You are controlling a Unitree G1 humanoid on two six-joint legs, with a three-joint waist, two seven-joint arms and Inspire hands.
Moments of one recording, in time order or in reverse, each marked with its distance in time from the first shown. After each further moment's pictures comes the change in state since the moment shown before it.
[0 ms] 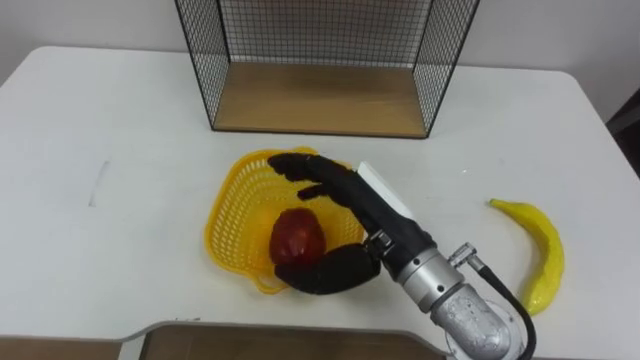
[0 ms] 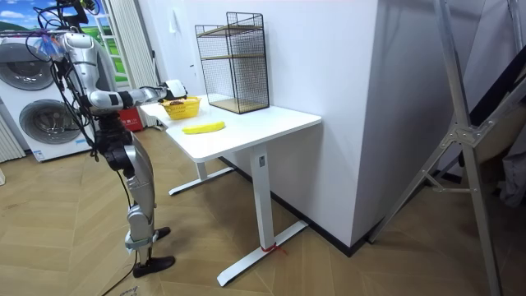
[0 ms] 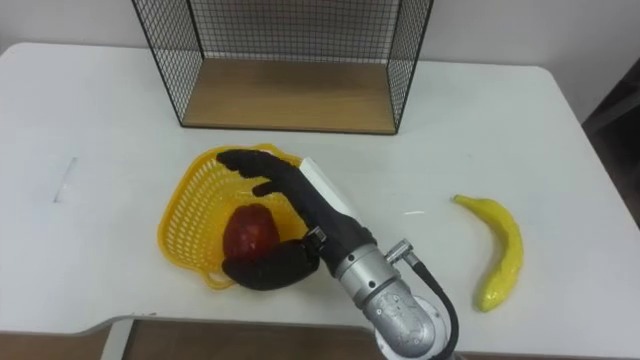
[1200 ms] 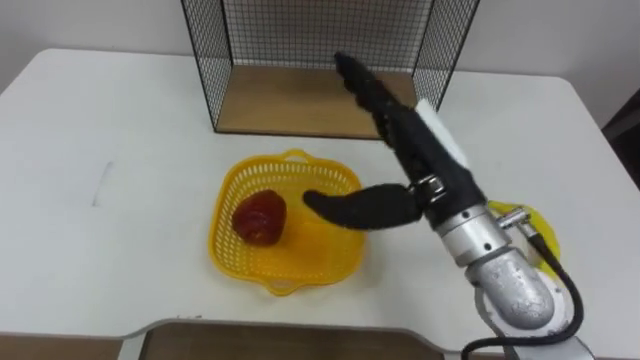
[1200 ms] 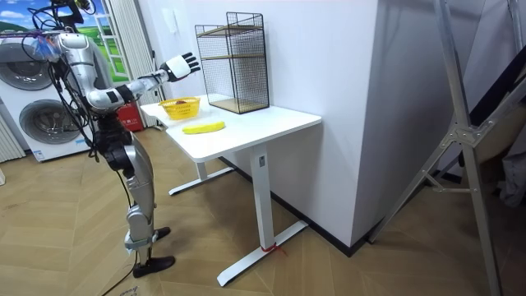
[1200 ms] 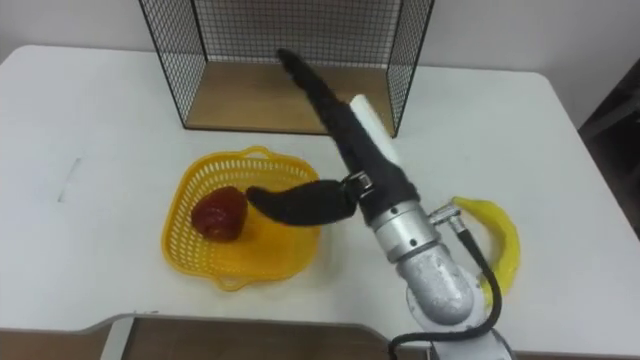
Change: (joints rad) left arm 0.034 0.008 0.030 -0.011 0.007 -0.023 0.002; right arm -0.060 0.002 -0.223 -0.134 0.148 -0.027 -0.129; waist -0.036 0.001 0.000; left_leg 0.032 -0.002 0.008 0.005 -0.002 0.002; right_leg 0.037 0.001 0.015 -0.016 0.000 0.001
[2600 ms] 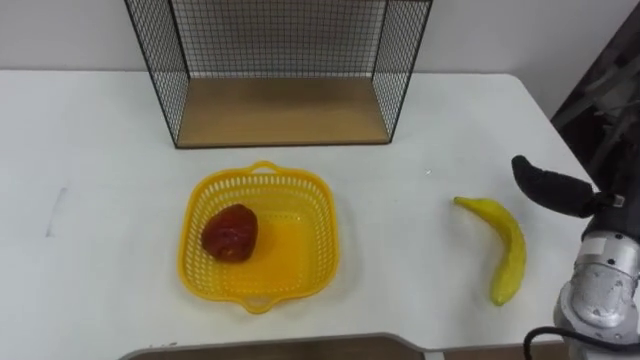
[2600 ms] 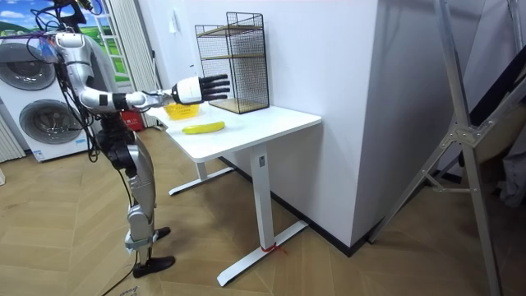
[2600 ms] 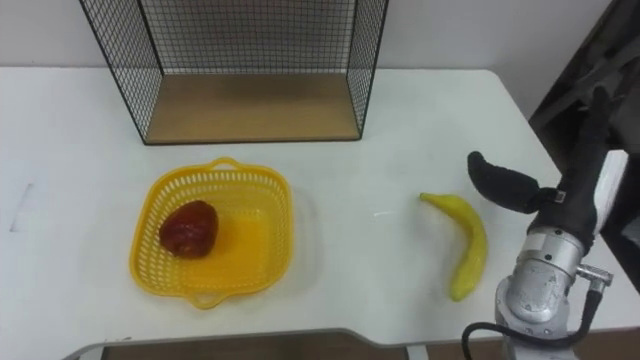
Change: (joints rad) left arm 0.058 -0.003 0.178 -0.050 0.001 0.092 0.024; right arm 0.006 -0.038 -0.301 0.461 -0.016 0.031 -0.493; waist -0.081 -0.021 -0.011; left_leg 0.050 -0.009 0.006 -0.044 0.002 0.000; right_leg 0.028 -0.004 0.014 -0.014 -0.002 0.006
